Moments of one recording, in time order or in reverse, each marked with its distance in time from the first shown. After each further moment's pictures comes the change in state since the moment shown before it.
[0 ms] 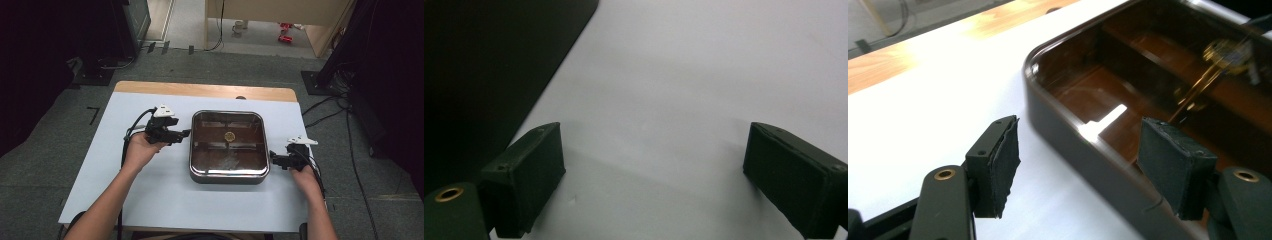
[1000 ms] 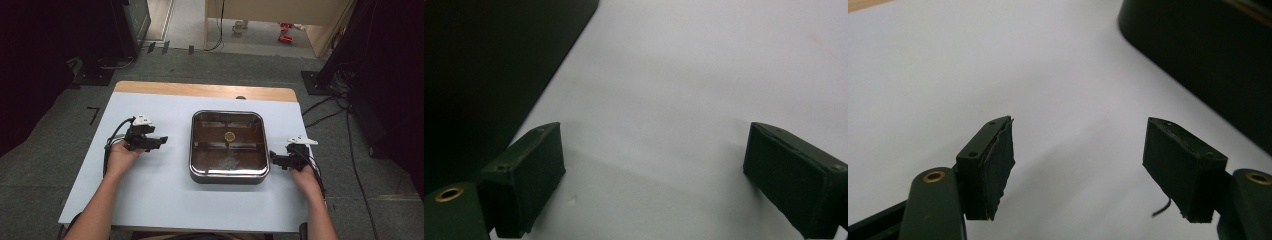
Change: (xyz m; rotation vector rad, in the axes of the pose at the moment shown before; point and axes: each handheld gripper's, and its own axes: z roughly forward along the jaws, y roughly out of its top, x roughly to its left) left arm 0.061 -0.068 0.001 0.063 0.079 -0.063; right arm 0.000 0.000 0.000 0.000 0.000 0.000
